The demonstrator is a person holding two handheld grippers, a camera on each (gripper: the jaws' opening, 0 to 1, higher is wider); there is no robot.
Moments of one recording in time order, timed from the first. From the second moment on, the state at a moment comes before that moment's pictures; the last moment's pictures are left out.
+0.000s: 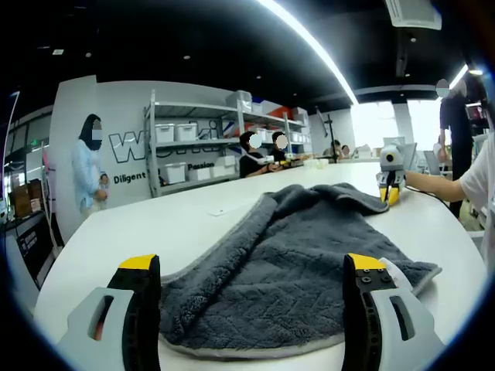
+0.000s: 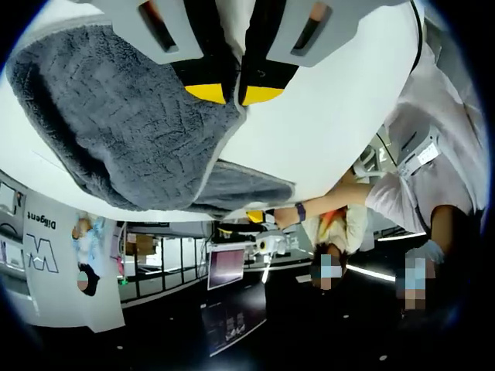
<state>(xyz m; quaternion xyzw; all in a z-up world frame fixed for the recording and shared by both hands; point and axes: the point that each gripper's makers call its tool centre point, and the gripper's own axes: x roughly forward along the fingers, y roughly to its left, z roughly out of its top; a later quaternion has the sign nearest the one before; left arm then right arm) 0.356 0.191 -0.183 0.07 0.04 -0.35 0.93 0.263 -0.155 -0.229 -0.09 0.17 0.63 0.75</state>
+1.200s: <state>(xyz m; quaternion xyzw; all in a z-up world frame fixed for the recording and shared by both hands) 0.350 0.187 -0.180 0.07 0.04 -0.35 0.93 0.266 -0.187 -0.232 -0.07 0.21 0.61 0.76</state>
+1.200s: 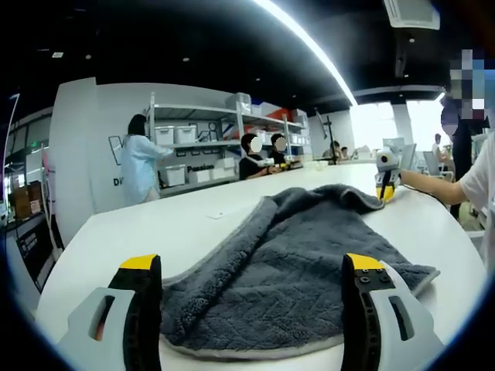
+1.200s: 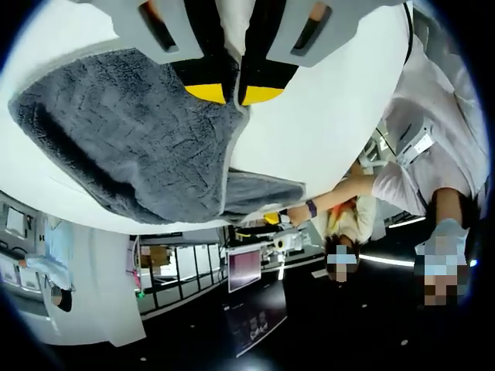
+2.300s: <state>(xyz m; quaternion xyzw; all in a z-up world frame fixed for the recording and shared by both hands) 0.354 0.193 -0.177 0.07 0.04 -0.35 0.93 0.290 -0.225 -0.231 -0.05 0.21 0.55 0.81</state>
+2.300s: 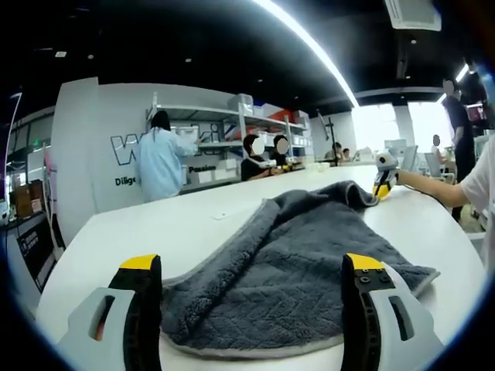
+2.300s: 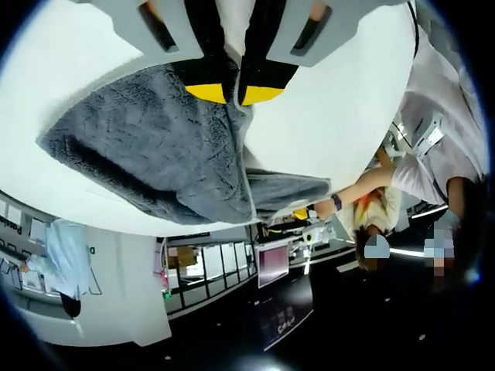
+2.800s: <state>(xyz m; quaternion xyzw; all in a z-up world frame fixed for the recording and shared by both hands) 0.354 0.194 -0.180 0.07 0.04 -0.35 0.93 0.305 -0.247 -0.229 -0.04 0.21 0.51 0.83</state>
